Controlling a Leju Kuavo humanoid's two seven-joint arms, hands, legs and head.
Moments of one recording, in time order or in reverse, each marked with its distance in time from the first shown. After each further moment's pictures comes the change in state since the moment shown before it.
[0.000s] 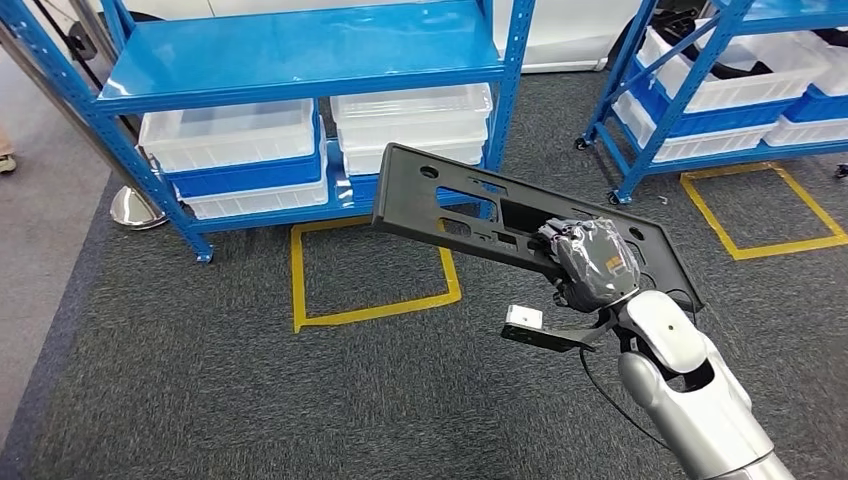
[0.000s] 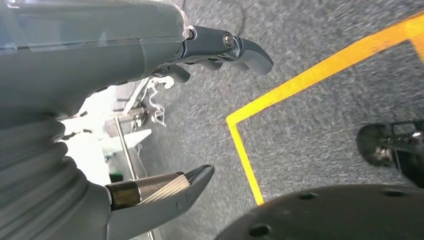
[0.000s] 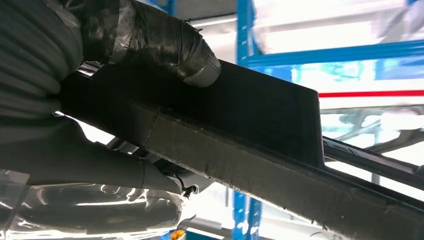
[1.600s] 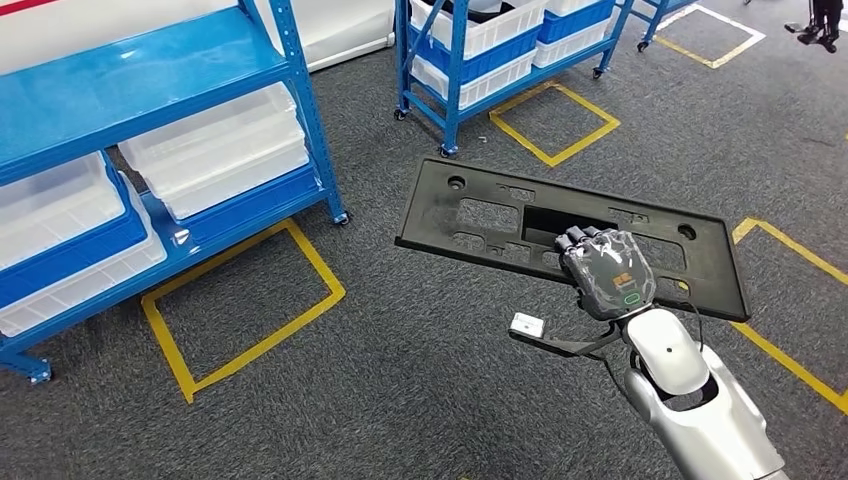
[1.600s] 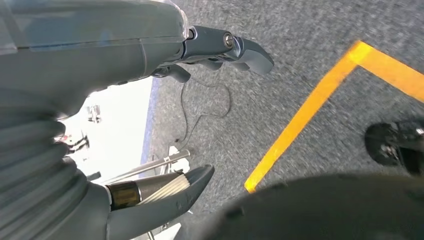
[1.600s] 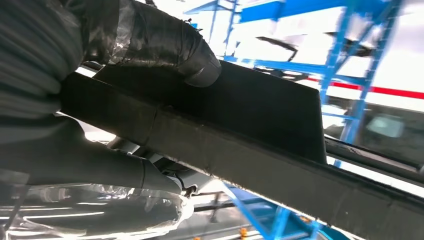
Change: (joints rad) left arm -0.001 -0.015 0.022 -0.014 0.000 -0.009 0.012; right arm 0.029 -0.012 -0.001 0.035 0.332 -0.092 0.142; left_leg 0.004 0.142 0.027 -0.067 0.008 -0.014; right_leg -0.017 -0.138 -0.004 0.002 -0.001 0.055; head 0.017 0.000
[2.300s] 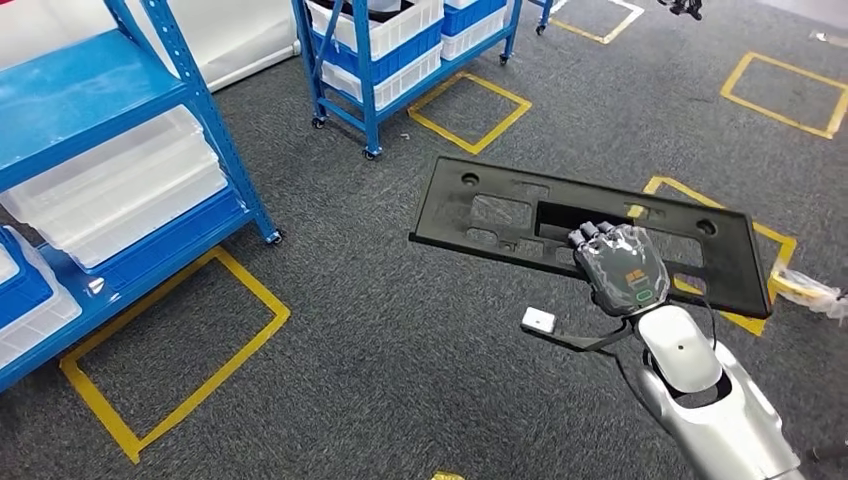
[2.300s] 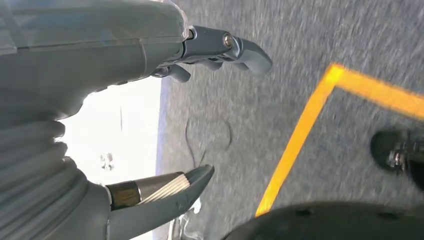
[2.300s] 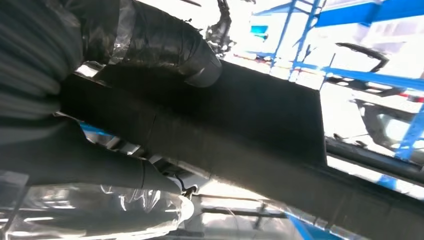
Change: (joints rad) left arm 0.002 -0.004 0.010 -0.002 0.000 -0.002 0.002; right arm -0.024 -0.029 0.000 0.012 0.027 0.002 0.014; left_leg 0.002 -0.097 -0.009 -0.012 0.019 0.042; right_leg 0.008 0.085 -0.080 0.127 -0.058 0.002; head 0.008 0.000
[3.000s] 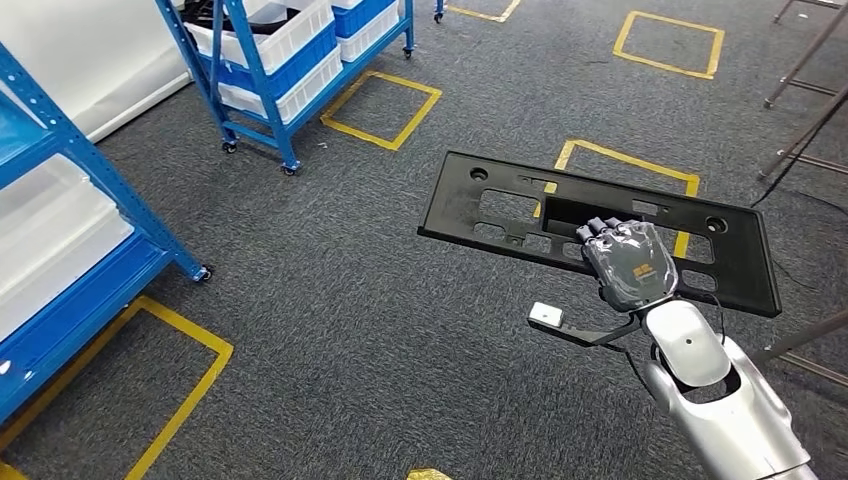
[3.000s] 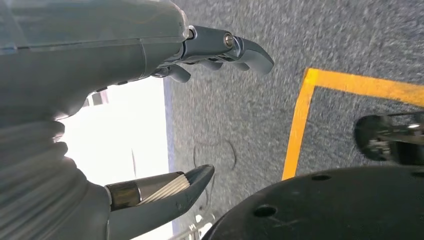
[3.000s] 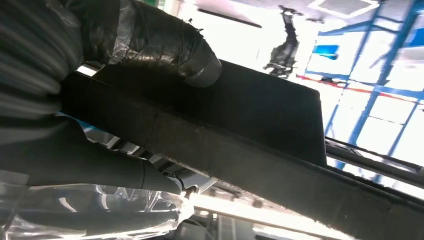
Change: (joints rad) left arm 0.000 0.000 0.000 0.000 0.000 -0.002 0.000; right arm -0.009 -0.021 -0.006 0.001 -0.010 0.018 0.001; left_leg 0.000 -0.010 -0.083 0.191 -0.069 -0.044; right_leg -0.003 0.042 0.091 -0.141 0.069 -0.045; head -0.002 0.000
